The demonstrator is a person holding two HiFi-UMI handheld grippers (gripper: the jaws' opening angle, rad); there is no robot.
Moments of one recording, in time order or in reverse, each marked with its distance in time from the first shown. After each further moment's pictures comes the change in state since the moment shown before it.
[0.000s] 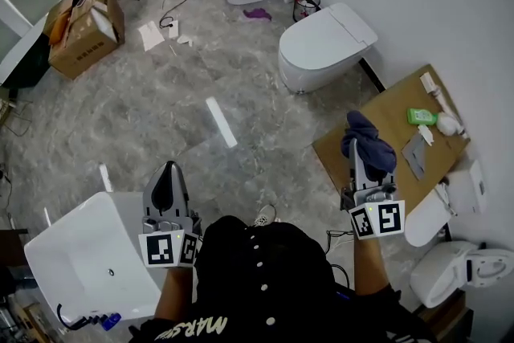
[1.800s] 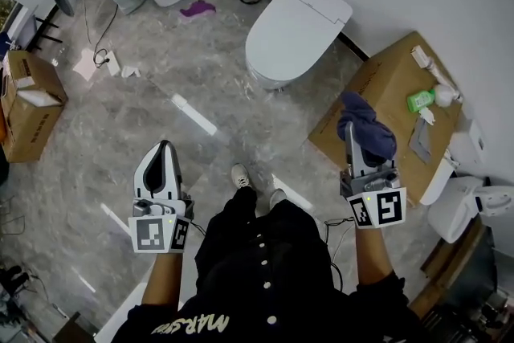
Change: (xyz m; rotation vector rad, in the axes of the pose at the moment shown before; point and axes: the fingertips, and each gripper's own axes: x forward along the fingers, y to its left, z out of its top) left arm 0.444 0.073 -0.031 -0.013 0.159 -0.415; right arm 0.300 -0.069 -0.053 -0.090 0.133 -0.305
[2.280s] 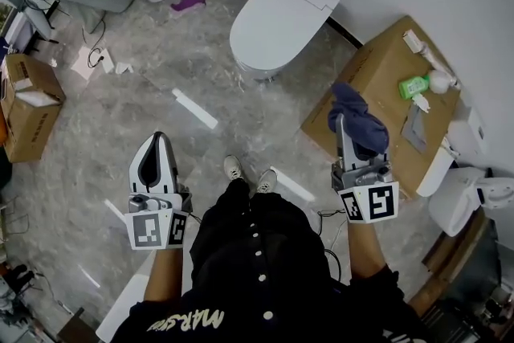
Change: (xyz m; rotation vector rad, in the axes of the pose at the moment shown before) left arm 0.008 -0.077 0.010 0.015 -0.028 0.003; right arm -0.037 -0.053 -0.009 0.038 -0.028 -0.010
